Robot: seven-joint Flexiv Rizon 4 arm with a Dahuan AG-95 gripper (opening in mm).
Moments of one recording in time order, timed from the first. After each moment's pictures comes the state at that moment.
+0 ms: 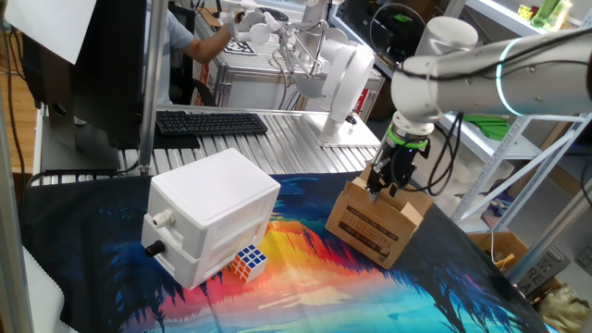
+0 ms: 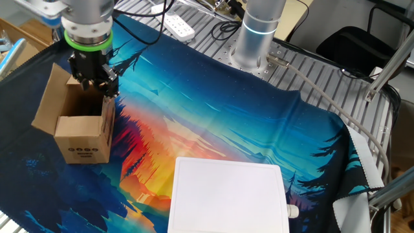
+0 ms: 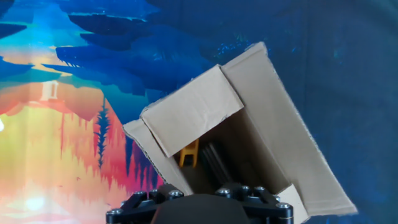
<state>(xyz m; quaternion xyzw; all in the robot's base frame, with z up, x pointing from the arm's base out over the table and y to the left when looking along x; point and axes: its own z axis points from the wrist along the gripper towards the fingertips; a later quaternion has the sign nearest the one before) 0.593 -0.208 0.181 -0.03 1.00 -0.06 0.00</state>
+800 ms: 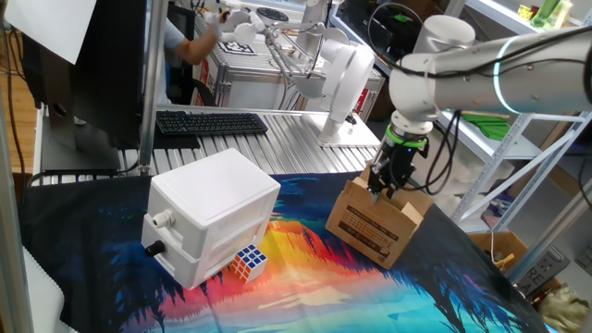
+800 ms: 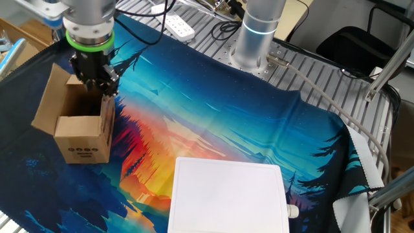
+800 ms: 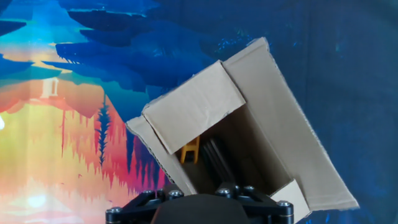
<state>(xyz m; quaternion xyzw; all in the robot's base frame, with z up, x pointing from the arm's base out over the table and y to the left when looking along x) 0.594 -0.208 0.181 -0.01 1.00 -0.07 -0.01</state>
